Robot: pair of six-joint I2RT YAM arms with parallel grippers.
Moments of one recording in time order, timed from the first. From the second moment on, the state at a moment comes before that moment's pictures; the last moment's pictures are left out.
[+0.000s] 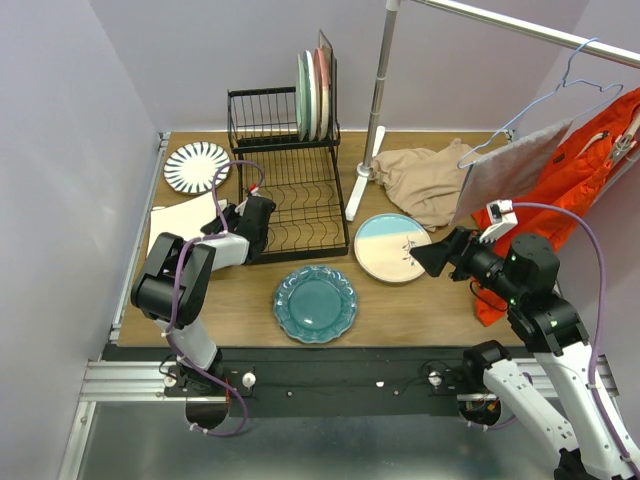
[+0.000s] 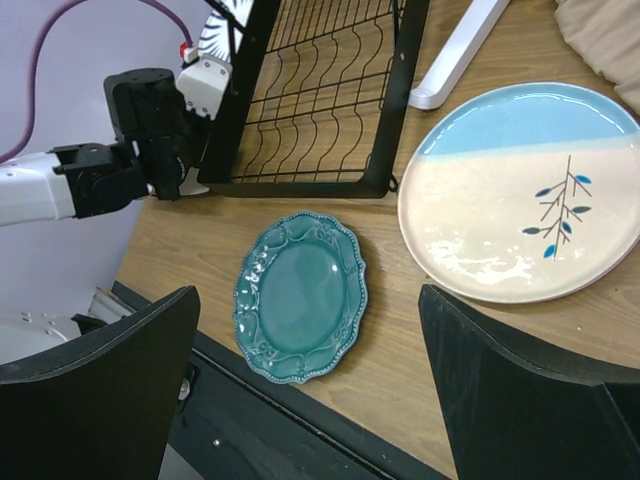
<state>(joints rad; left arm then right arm) -0.34 1.71 0.79 0.12 -1.00 0.46 0.33 0.55 0.81 -0.55 -0.27 0.55</state>
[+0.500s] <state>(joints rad) -0.35 1.71 0.82 0.05 -1.01 0.39 0.33 0.55 0.82 -0.57 -0.27 0.55</state>
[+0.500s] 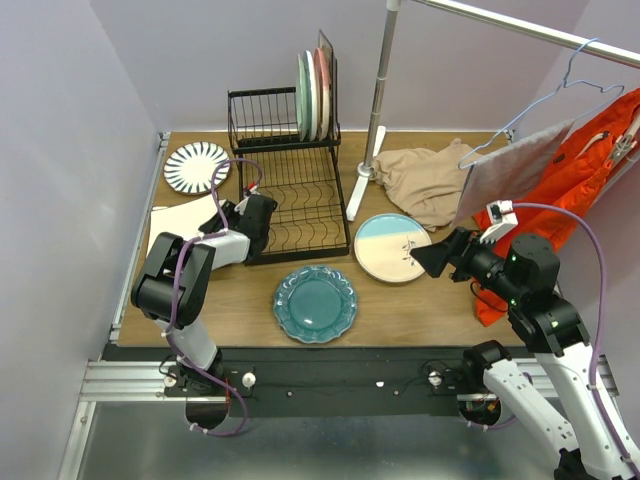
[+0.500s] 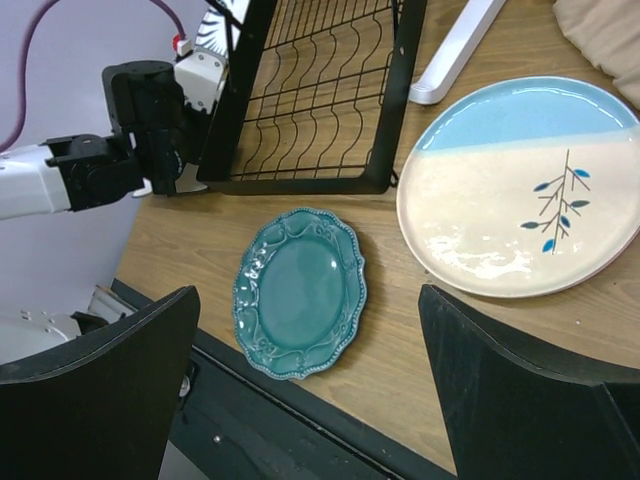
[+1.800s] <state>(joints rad) -0.40 1.67 0.96 -0.09 -0.81 0.18 0.33 0.55 0.91 -0.60 -0.26 0.55</state>
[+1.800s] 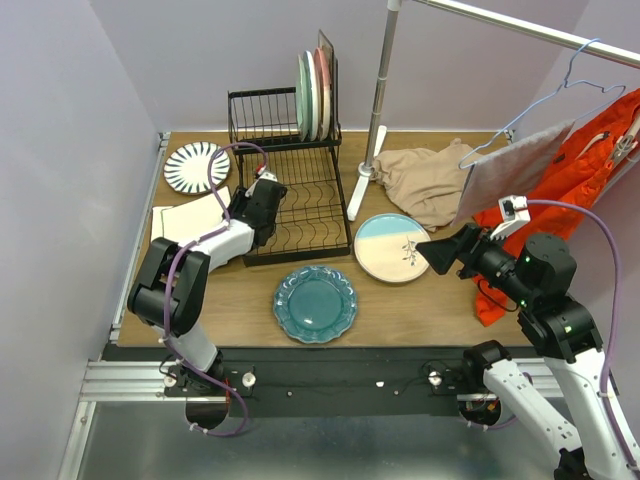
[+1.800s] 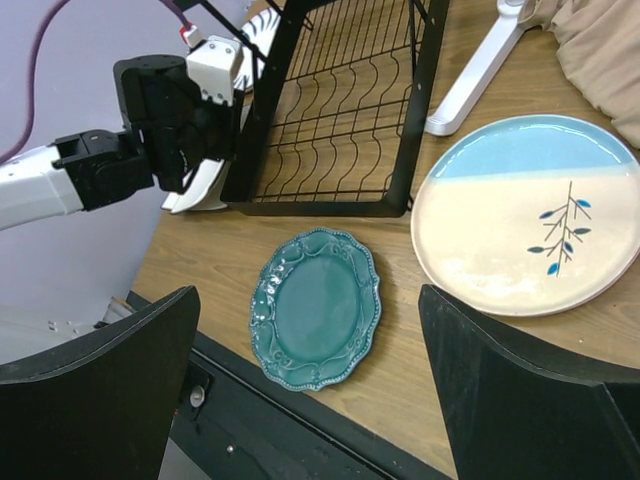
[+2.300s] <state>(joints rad) -0.35 1.64 0.93 -0.05 -0.72 0.17 0.33 0.55 0.91 -0.62 -0.26 0.55</state>
